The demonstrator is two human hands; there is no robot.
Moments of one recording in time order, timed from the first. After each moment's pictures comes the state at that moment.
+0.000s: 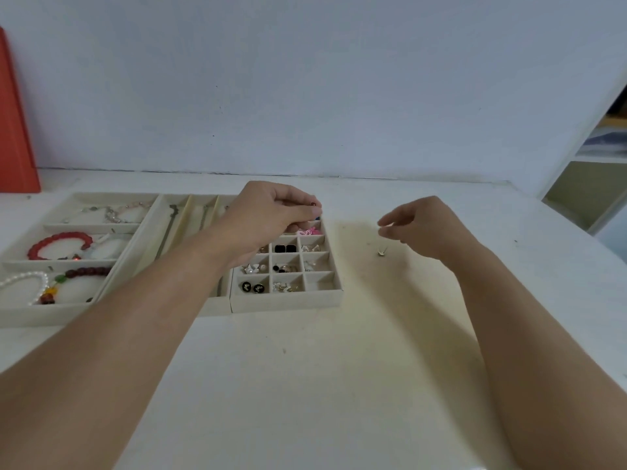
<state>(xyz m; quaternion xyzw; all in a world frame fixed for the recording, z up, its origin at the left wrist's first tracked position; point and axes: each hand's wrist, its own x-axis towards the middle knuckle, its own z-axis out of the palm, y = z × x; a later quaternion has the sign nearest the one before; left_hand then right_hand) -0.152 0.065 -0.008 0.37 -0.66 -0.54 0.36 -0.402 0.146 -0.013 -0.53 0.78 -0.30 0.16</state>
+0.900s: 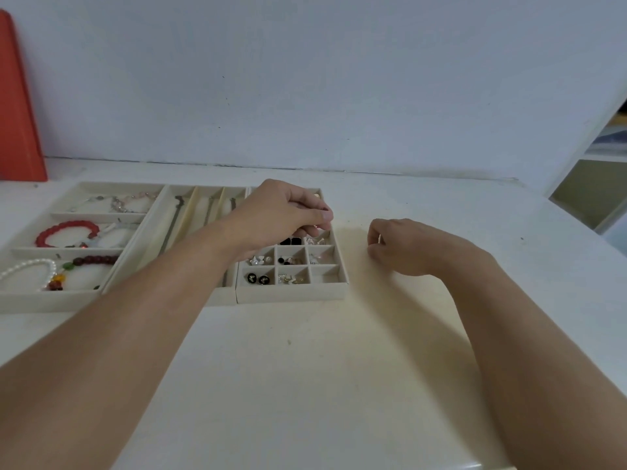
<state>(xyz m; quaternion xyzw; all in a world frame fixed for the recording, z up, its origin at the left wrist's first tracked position) -0.151 0.070 -0.009 0.37 -0.71 -0.53 0.29 -0.374 0.144 -0.020 -0.66 0.74 0.00 0.11</state>
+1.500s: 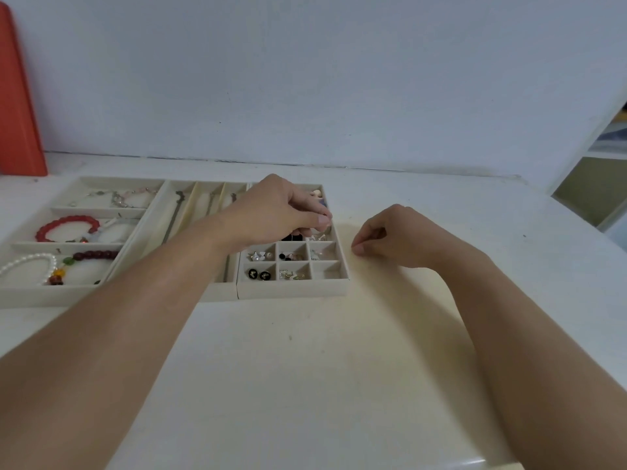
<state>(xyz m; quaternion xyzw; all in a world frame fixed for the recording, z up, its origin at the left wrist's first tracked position) -0.143 0.068 -0.005 0.37 -0.78 -0.45 0.24 -0.375 0.139 -0.027 -0.67 0.70 -0.18 0.18</state>
